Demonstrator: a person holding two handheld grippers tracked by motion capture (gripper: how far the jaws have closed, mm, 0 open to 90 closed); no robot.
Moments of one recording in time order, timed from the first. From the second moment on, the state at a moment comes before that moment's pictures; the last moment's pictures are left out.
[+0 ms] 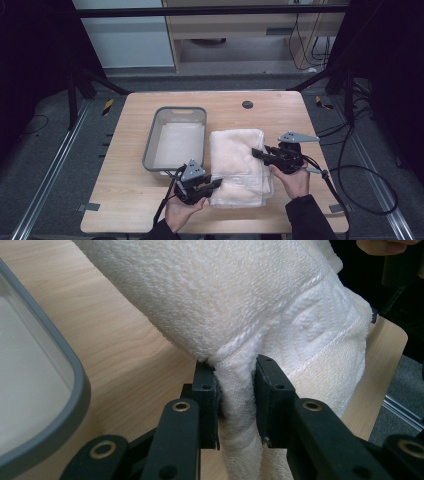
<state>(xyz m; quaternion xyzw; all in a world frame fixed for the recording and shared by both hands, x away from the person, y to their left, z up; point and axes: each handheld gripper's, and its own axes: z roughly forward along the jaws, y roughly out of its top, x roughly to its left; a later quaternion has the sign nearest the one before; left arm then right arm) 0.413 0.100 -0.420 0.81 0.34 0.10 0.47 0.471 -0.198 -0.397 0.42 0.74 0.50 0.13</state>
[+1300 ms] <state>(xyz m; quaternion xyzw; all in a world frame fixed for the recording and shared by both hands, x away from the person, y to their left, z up) 0.432 0.134 -0.363 0.77 0.34 0.15 0.52 0.491 -0.169 -0.333 0.39 0.73 0.54 0.18</state>
